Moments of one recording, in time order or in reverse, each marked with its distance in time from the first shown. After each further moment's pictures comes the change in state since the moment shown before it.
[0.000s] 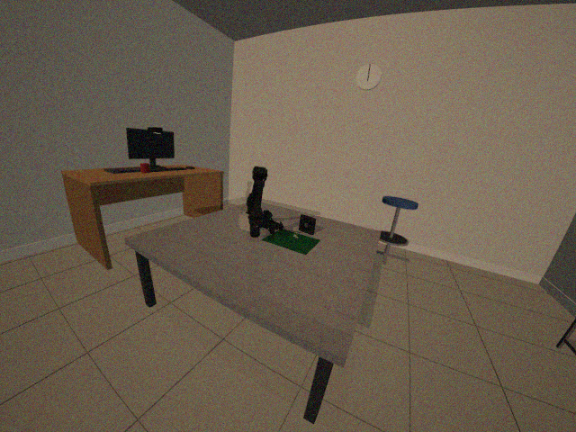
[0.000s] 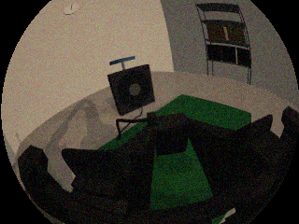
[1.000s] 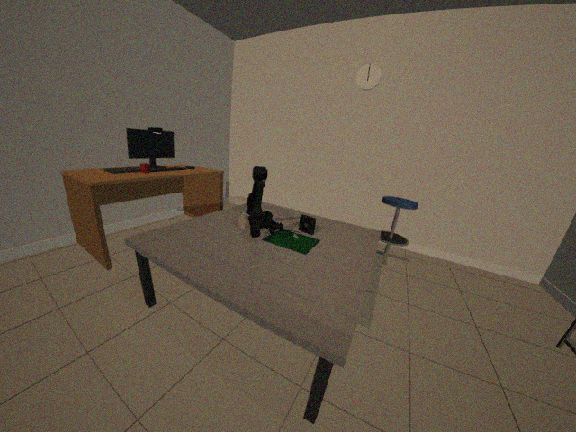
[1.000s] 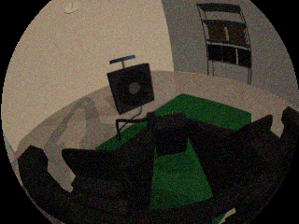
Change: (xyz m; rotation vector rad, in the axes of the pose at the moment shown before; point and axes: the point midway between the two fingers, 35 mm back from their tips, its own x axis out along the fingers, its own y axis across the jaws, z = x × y) arm 0.001 -0.001 -0.002 -0.010 0.006 0.002
